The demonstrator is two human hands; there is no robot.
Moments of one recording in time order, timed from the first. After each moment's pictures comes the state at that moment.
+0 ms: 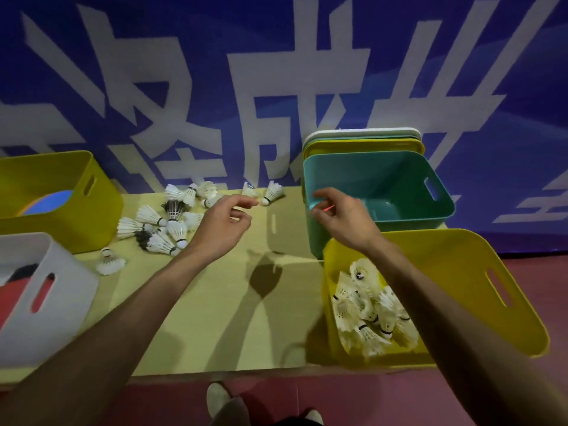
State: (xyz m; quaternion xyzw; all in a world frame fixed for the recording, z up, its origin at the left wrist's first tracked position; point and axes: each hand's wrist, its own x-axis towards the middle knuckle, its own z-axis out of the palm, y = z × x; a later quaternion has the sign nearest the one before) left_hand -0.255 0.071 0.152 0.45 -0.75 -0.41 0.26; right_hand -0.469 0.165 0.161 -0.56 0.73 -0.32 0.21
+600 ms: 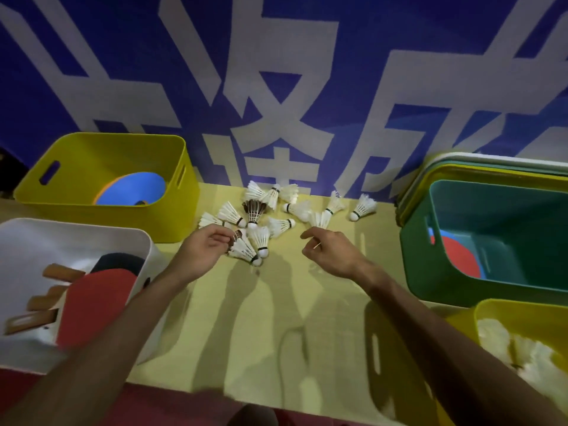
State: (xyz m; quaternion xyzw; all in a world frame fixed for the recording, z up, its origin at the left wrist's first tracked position) left_hand -0.040 -0.068 0.090 0.57 -0.64 -0.45 0.24; right_hand -0.294 -0.009 0.088 -0.62 0.69 -0.14 0.35
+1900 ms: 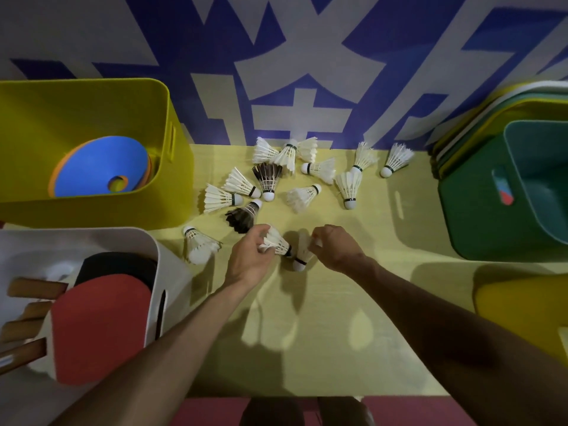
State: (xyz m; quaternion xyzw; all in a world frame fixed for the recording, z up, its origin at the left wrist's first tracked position) left_hand -0.040 -0.093 -0.034 0.61 -0.62 -0.49 0.12; right_hand -0.220 -0.053 -0.029 -0.56 0.77 -0.02 0.31
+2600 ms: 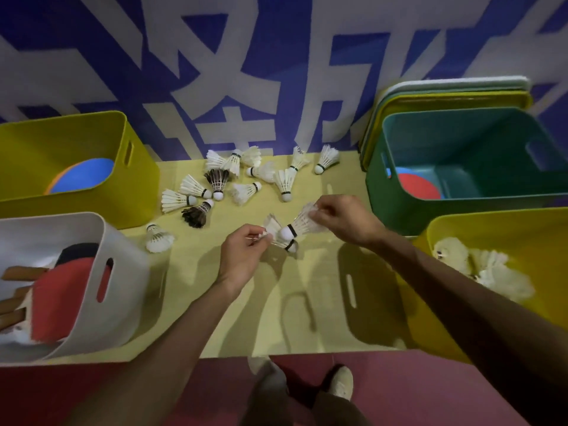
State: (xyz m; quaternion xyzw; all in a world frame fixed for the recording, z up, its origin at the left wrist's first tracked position) left_hand -0.140 0.033 0.051 0.59 -0.59 -0.49 0.26; right_hand -0.346 0.074 0.094 -0.61 0.71 -0.22 0.28
